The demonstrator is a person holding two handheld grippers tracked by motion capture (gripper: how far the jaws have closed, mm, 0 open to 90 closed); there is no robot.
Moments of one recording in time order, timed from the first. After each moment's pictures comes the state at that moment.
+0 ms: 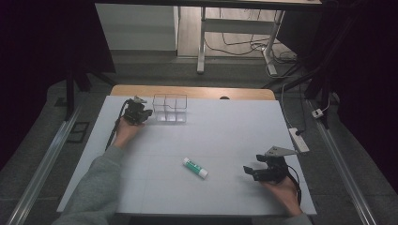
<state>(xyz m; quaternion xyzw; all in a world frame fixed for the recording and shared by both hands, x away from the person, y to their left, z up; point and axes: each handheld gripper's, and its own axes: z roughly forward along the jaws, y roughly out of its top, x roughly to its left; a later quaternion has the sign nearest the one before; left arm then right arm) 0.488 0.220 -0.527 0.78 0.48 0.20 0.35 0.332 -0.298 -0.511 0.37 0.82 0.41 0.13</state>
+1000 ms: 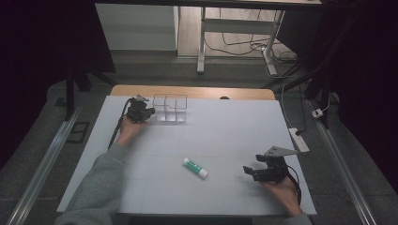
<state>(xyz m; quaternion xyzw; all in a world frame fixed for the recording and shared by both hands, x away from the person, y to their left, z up) 0.498 0.214 -0.530 0.78 0.48 0.19 0.36 0.332 -0.297 -0.512 0.37 0.82 0.41 0.13</state>
